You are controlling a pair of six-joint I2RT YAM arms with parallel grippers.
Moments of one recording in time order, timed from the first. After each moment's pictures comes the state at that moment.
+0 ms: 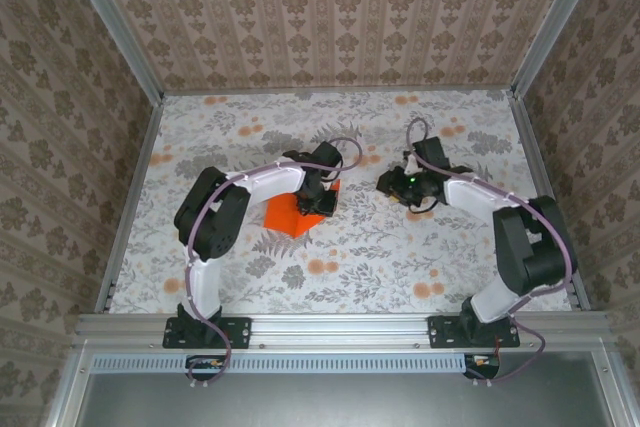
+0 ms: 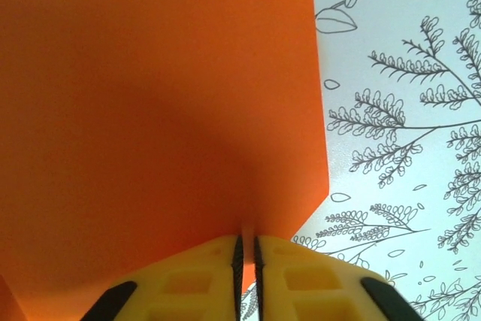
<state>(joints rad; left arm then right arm) -0.75 2.00 1.37 -0.73 0.14 -0.43 0.26 1.62 0.90 -0.26 -0.45 0.72</state>
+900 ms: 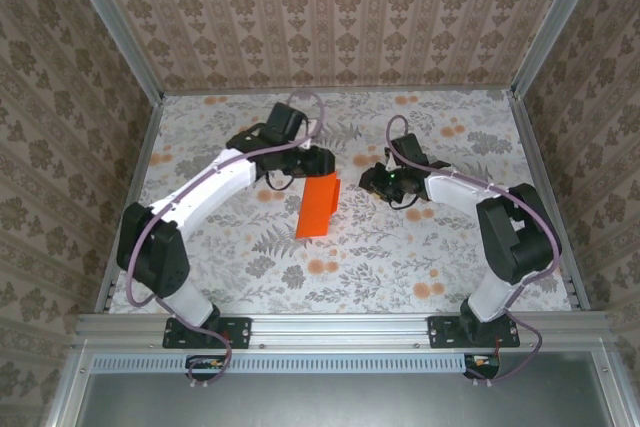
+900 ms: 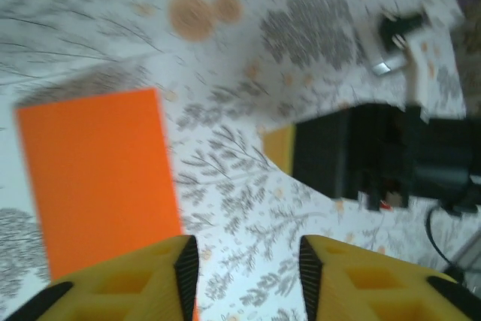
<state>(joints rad) -0.61 1.61 1.37 -0.63 0.33 -0.50 0.36 1.68 0.99 -0.23 -0.36 0.81</state>
